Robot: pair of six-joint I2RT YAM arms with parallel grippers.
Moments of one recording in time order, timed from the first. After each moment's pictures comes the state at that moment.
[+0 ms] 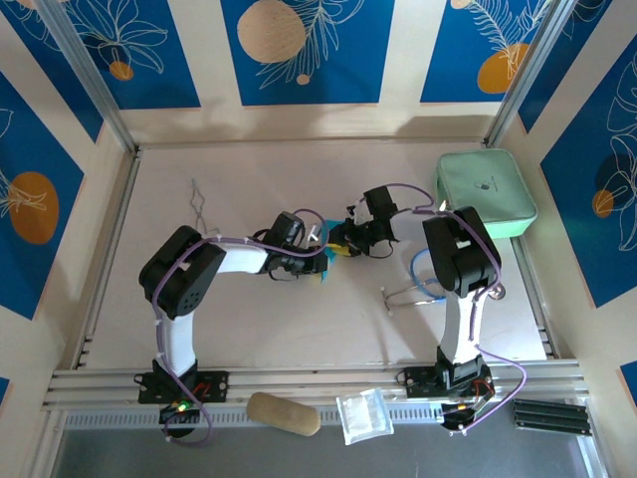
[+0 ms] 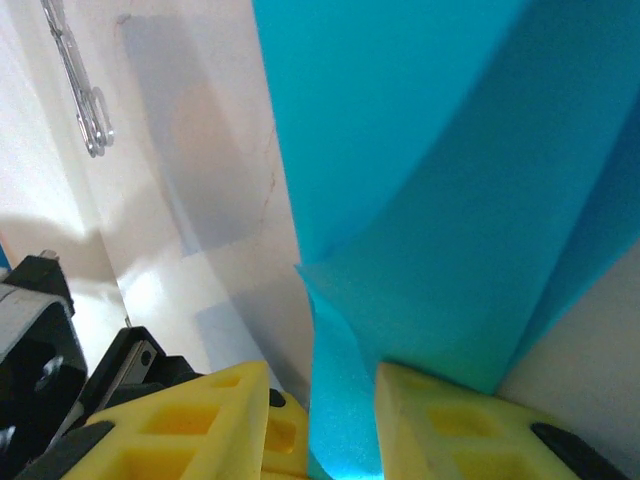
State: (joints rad) left arm -0.64 1.94 0.98 0.09 0.53 -0.63; right arm 0.35 1.98 1.10 -0.17 -0.78 0.68
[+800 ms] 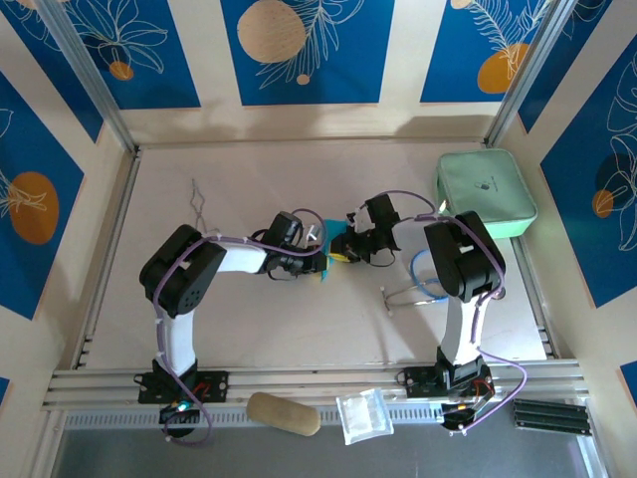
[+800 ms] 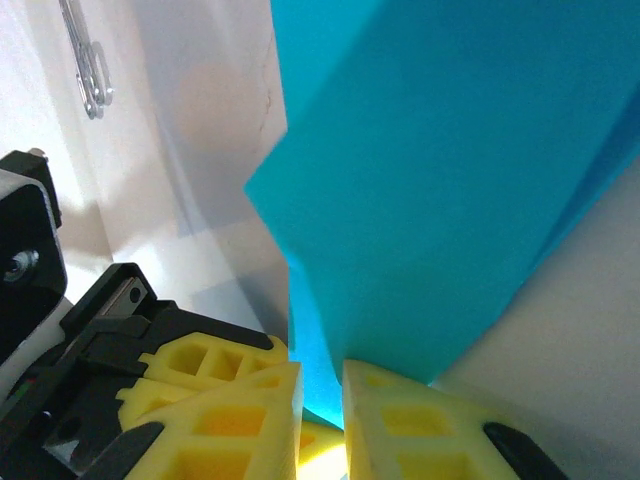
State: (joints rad) left arm -0.63 1.95 0.97 0.12 0.56 -0.65; right arm 0.37 1.95 1.00 -0.09 -0.81 0.66
